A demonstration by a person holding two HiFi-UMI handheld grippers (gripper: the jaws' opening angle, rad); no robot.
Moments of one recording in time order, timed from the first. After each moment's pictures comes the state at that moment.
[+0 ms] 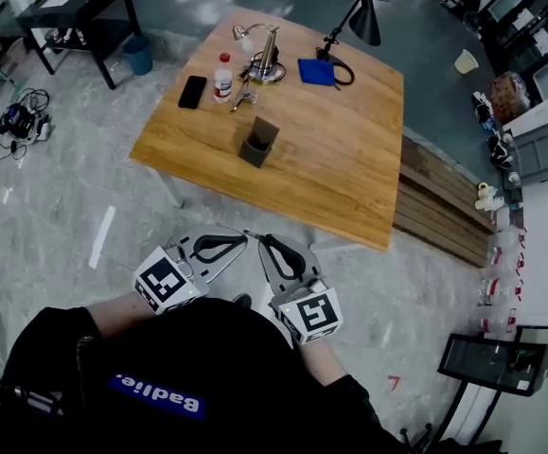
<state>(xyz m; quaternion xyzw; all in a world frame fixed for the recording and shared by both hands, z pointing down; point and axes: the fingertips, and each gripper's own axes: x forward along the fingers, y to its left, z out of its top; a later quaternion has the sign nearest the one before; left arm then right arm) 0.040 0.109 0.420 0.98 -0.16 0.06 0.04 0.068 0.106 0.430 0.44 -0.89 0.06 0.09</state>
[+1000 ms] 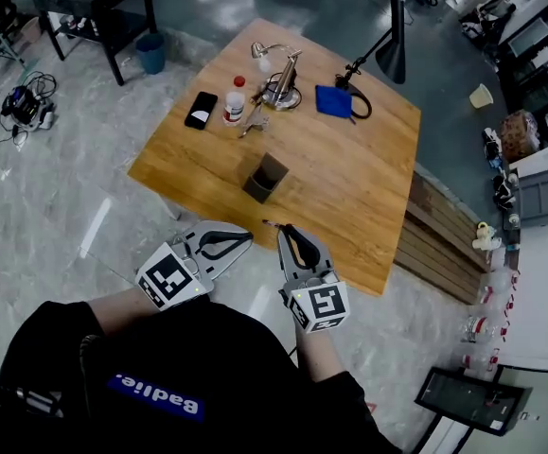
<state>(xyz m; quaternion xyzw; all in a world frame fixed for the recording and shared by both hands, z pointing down) 0.045 -0.011 0.418 0.98 -0.20 0.05 0.02 0.103 -0.038 0.441 0.46 -0.88 0.06 0.11</state>
